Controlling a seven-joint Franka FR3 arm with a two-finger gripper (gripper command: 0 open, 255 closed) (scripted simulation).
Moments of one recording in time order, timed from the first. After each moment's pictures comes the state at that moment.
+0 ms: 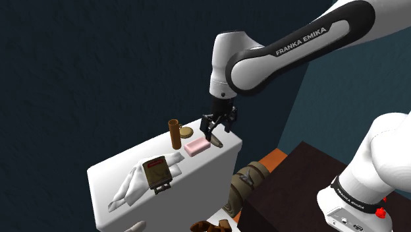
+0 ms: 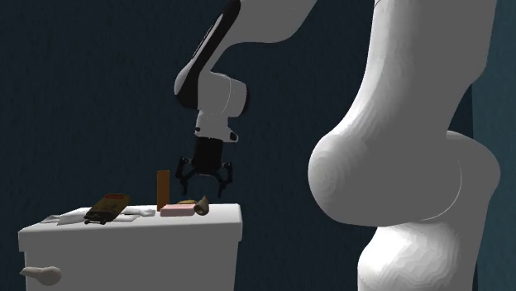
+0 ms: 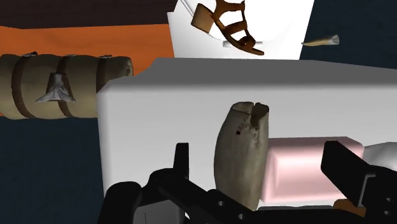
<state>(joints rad) 0.23 -0.15 0.27 -2.34 0.23 2.20 0.41</state>
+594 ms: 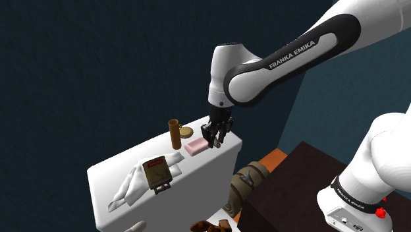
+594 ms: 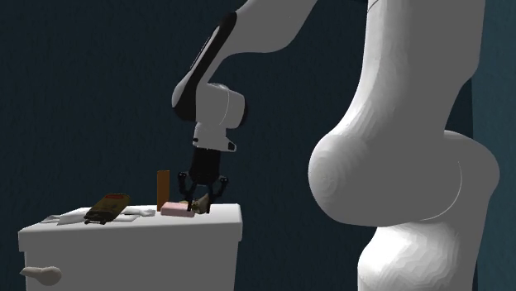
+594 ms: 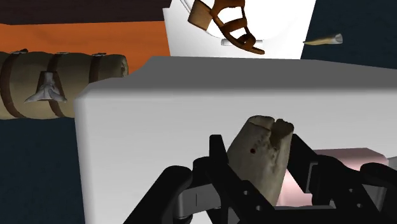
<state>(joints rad) 0.24 -0.10 0.28 -2.37 0.23 2.29 0.40</state>
